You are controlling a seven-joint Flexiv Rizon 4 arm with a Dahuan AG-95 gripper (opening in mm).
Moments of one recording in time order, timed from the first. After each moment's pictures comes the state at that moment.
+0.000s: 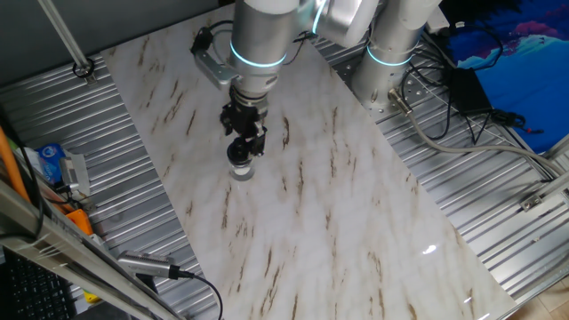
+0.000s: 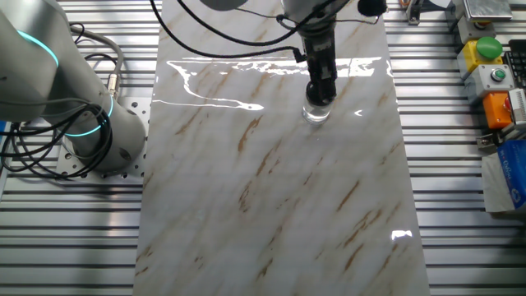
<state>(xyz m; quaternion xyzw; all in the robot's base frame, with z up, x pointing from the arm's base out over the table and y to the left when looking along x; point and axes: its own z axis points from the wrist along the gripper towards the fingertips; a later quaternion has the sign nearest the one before) 0.484 0.074 0.132 -0.17 0.98 -0.02 0.10</state>
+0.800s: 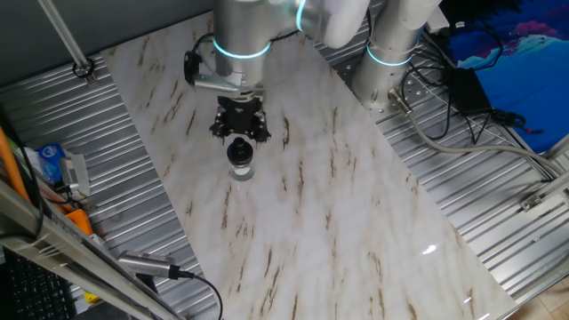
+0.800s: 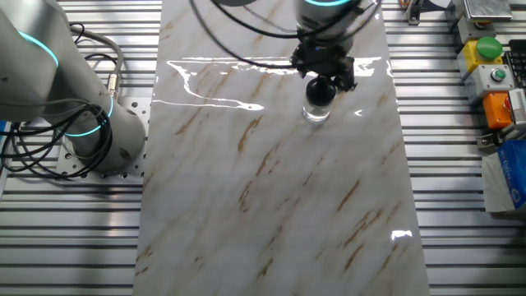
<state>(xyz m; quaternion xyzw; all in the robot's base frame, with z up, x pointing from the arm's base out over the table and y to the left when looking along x) 0.483 0.074 0.131 -0.55 0.83 0.02 0.06</state>
